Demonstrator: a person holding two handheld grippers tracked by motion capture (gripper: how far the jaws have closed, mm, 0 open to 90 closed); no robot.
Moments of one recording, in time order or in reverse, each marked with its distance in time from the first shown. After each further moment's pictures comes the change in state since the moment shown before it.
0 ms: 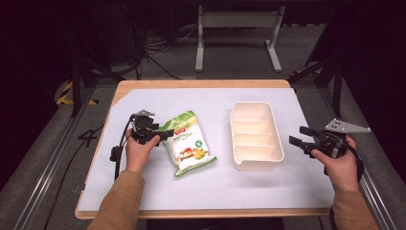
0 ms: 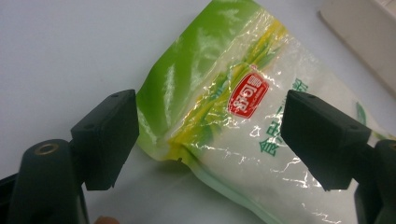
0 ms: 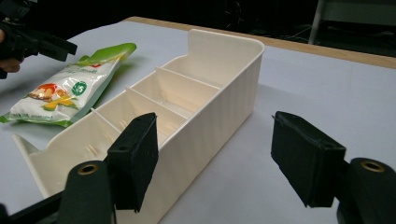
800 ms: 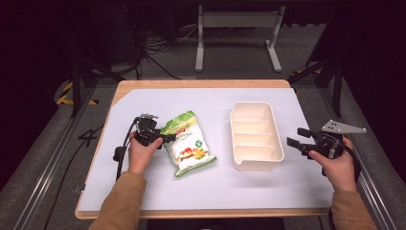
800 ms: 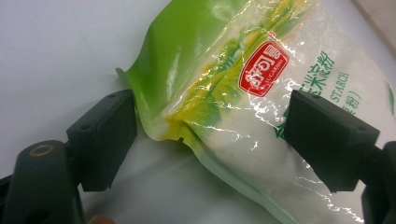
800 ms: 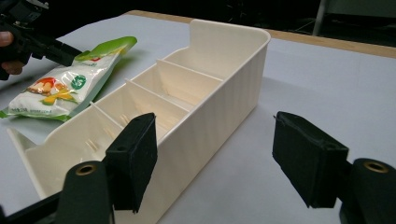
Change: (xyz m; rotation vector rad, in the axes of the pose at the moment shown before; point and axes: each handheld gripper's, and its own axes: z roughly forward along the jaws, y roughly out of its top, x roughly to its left) left arm 0.002 -0.005 0.017 0.091 -0.022 -0.077; right arm 0.001 -0.005 0.006 0.018 0.006 0.012
